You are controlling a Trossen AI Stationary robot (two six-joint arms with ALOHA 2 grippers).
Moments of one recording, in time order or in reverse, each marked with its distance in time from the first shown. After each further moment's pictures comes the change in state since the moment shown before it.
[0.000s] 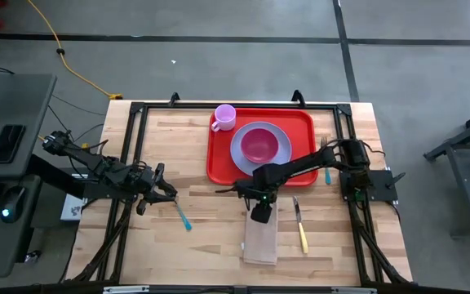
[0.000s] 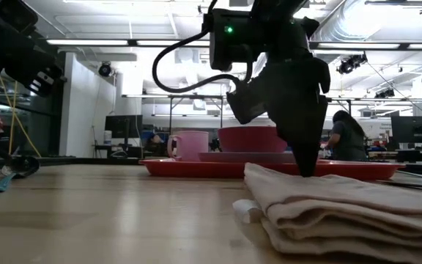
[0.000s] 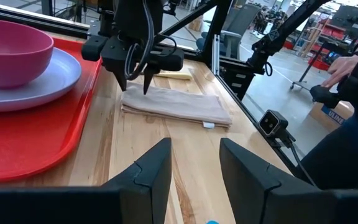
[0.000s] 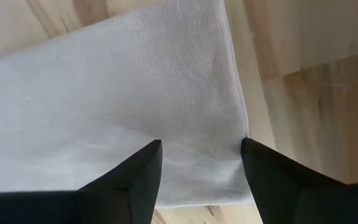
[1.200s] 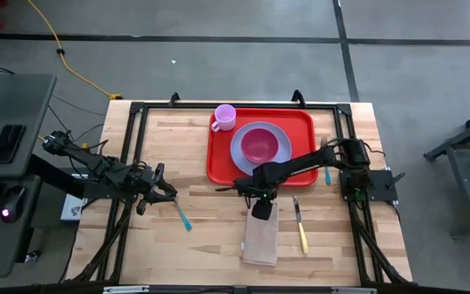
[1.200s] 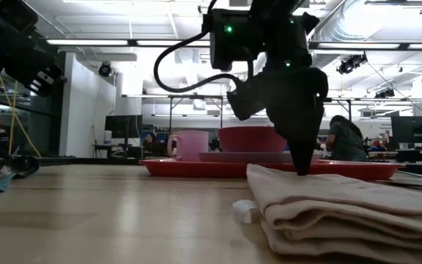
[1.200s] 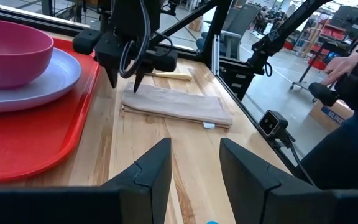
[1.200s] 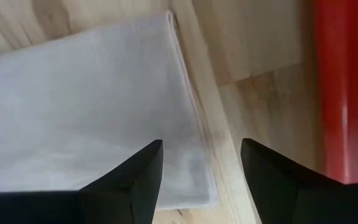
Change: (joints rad) left arm 0.000 0.000 0.000 0.001 0.000 0.000; right arm -0.006 -0.005 0.017 -0.056 0.112 -0.039
